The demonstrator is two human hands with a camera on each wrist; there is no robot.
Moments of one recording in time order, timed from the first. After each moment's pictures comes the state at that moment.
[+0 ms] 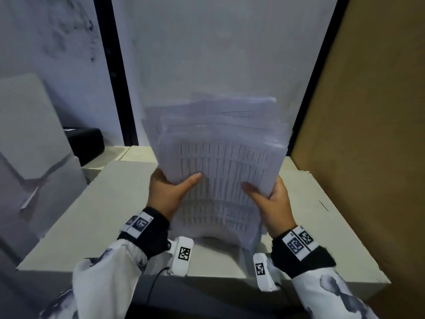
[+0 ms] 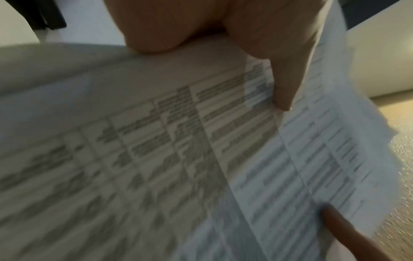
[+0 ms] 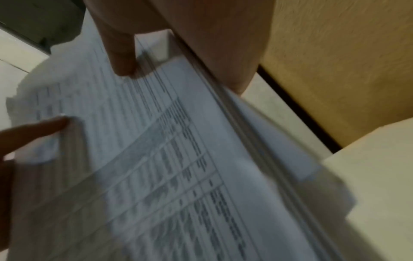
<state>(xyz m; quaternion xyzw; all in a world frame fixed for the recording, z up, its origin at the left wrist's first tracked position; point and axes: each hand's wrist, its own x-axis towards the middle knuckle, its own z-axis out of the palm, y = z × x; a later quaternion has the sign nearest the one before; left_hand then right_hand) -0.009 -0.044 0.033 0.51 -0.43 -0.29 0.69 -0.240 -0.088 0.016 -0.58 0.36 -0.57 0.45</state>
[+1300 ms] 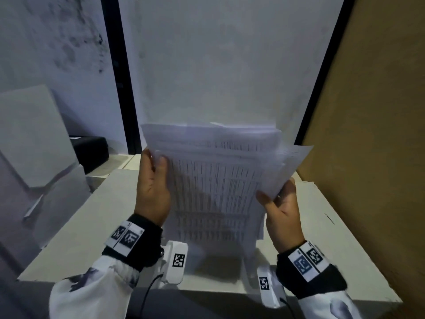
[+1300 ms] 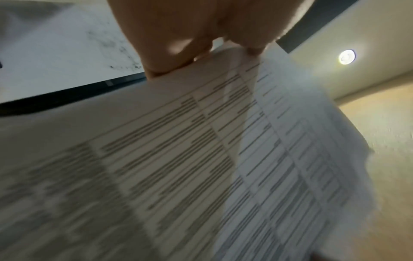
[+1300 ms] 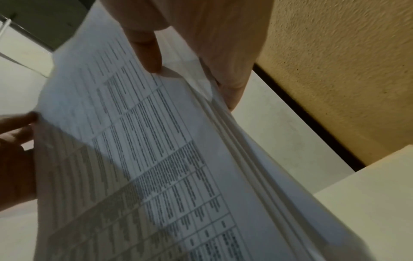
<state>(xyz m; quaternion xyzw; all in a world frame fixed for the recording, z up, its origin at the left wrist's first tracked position) 0.006 -0.039 0.062 0.42 -0.48 -0.18 0.75 -0.238 -0.088 0.021 -0.58 0.32 -0.62 0.42</state>
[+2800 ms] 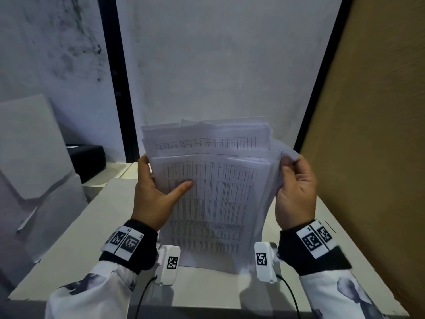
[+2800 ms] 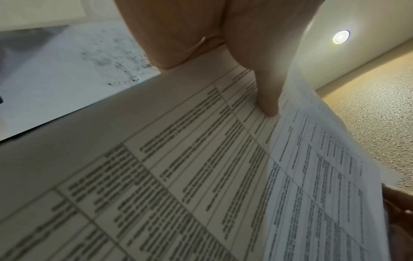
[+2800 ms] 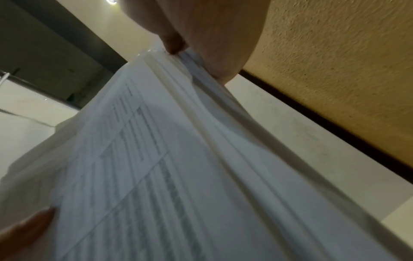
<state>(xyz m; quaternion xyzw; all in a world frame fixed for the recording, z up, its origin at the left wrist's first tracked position) 0.026 -0.055 0.056 0.50 -0.53 -0.13 0.67 -0.227 -0.108 0.091 -0.53 0.27 -0.71 0.37</state>
